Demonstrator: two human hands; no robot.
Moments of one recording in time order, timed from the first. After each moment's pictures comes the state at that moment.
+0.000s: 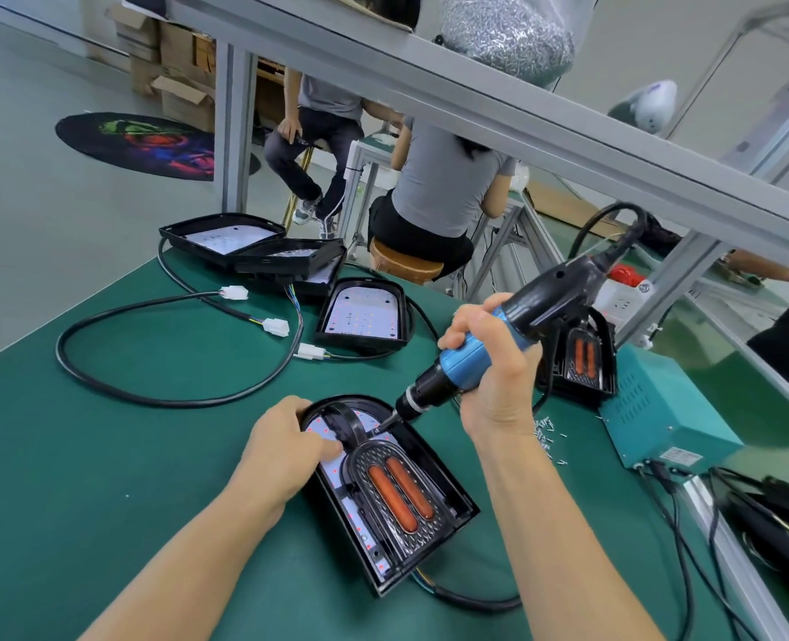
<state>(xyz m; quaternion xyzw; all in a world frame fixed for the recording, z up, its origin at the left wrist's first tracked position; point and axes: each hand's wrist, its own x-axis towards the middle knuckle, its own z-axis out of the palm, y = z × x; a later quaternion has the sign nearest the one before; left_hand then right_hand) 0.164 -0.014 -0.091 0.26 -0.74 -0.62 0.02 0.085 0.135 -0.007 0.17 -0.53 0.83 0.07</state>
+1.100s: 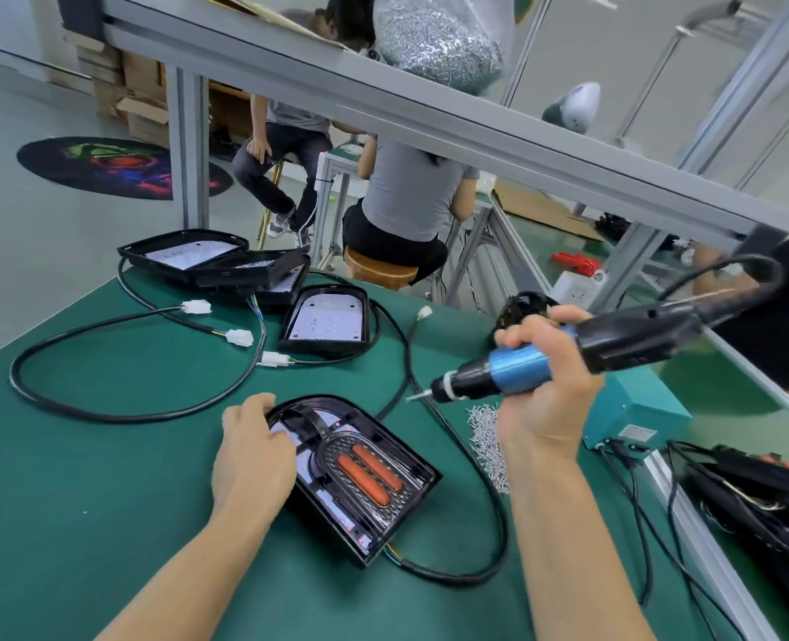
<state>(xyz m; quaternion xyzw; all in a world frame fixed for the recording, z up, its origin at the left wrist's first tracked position) 0.164 0.009 -0.096 0.29 -0.80 -0.51 0.11 0.101 0.199 0.009 0.14 -0.44 0.85 0.24</state>
